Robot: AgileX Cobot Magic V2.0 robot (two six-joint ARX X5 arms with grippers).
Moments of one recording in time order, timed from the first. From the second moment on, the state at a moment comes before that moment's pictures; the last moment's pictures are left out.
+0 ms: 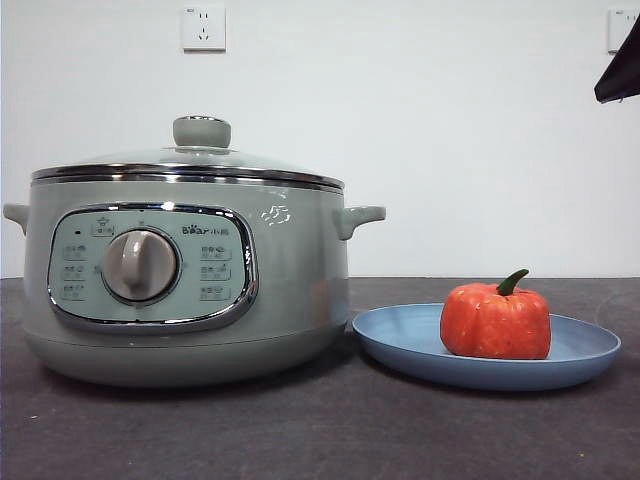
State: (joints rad) left arm -0.03 0.00 0.03 -0.21 0.00 0.02; right arm 0.65 0.55 0.49 -0.31 0.29 0.25
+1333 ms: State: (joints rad) left arm -0.03 0.00 0.03 -0.22 0.00 0.02; right arm 0.08 0.09 0.22 -0.23 0.03 -0.05
